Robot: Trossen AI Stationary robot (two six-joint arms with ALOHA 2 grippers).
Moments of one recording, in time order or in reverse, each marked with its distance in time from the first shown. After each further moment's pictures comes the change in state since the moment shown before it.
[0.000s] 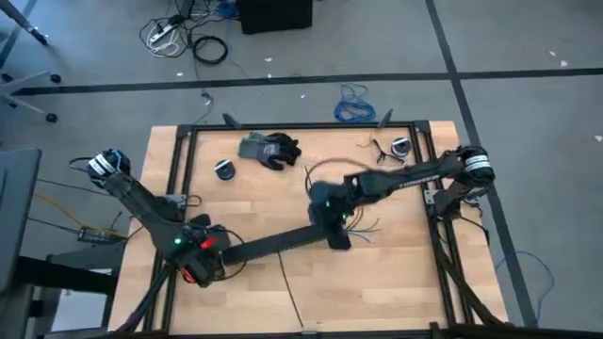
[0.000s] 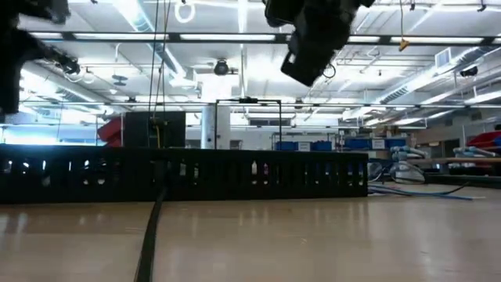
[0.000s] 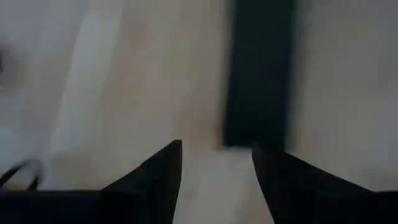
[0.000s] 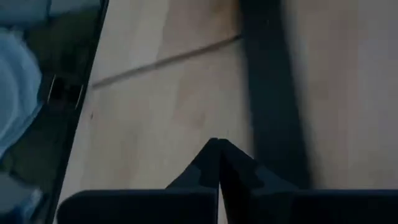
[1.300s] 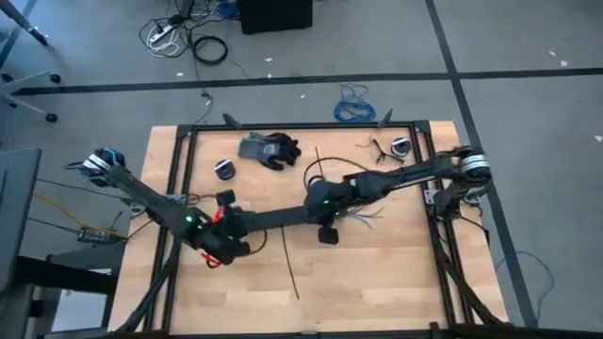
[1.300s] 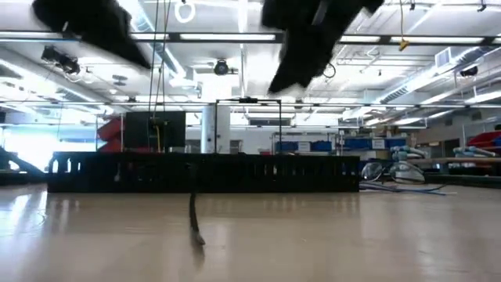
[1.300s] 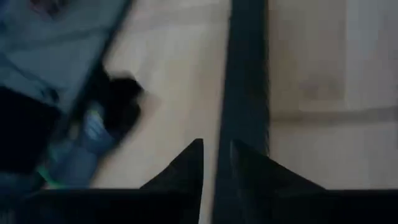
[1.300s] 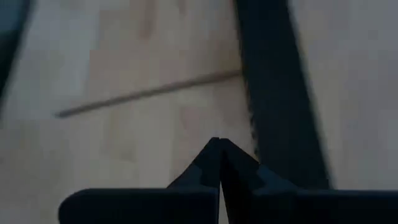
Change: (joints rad) left arm 0.247 -0.120 -0.051 0.327 -0.487 0.653; right arm -0.044 -0.094 -0.056 0.125 0.253 -0.008
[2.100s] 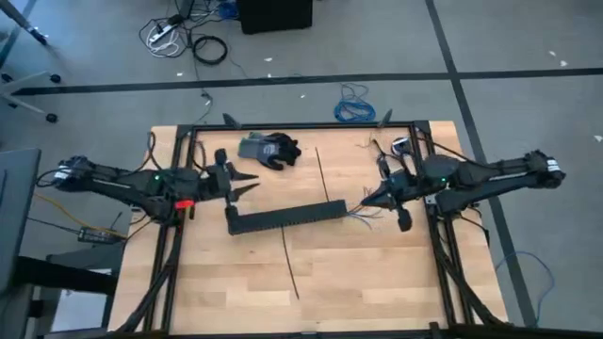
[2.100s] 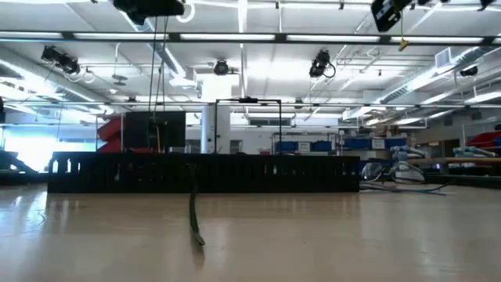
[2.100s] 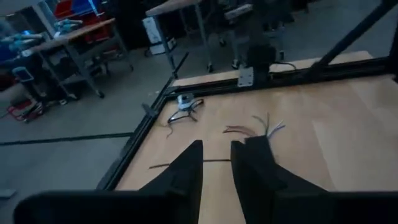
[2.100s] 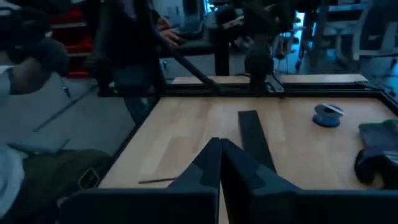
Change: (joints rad) left arm 0.409 -0.459 -0.220 0.555 0.424 0.552; right arm 0.014 -0.950 -0.633 0.371 -0.030 -0.010
